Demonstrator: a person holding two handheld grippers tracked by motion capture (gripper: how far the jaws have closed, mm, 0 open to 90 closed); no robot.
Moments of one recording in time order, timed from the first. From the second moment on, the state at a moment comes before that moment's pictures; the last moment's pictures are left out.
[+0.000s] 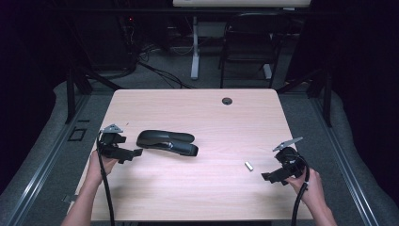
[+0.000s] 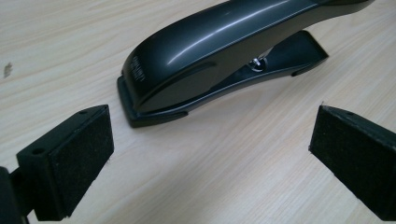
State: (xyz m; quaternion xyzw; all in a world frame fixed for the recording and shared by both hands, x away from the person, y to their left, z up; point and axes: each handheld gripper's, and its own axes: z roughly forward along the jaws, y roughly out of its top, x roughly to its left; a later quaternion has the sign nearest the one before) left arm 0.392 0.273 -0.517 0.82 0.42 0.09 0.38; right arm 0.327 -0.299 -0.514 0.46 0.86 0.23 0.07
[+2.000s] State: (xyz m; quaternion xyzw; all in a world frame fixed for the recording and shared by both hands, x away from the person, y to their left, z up) left arm 0.455 0.191 -0.523 0.89 0.30 0.10 0.34; right arm 0.317 -0.308 -0.516 0.48 0.85 0.21 0.08
